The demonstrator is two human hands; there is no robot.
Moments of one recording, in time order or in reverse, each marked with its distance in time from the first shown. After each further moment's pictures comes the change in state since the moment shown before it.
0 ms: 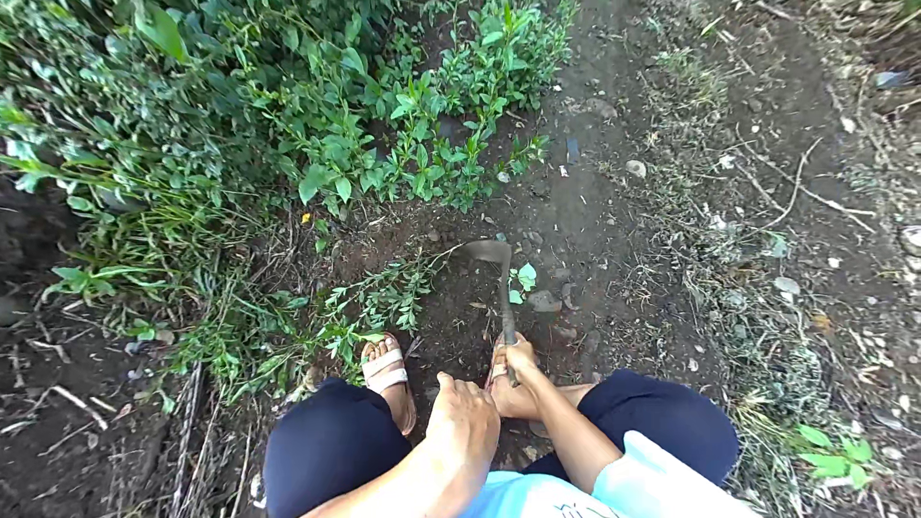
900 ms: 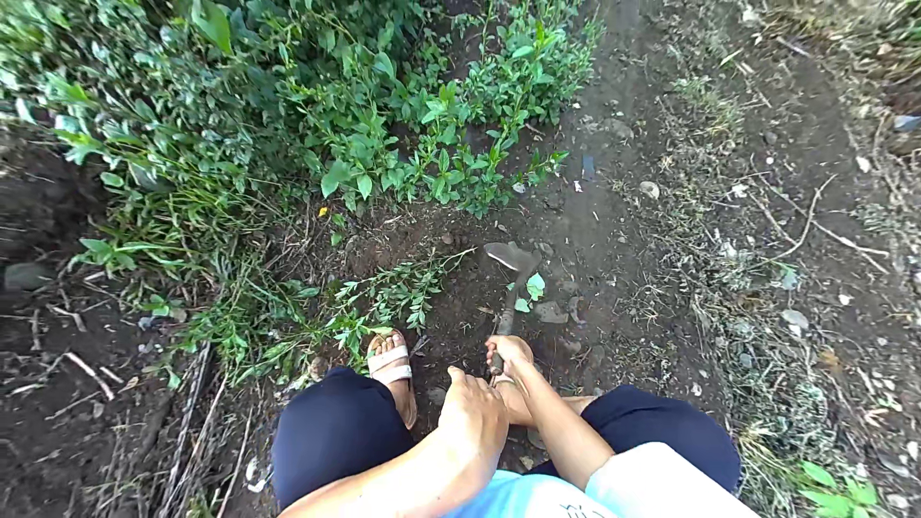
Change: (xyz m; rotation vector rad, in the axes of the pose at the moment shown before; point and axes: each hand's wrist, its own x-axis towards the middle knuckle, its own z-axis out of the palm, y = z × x) left_hand -0.004 -0.003 -0.002 0.021 -0.001 0.003; right_hand -0.031 -0.048 0.033 0.103 -0.070 0.106
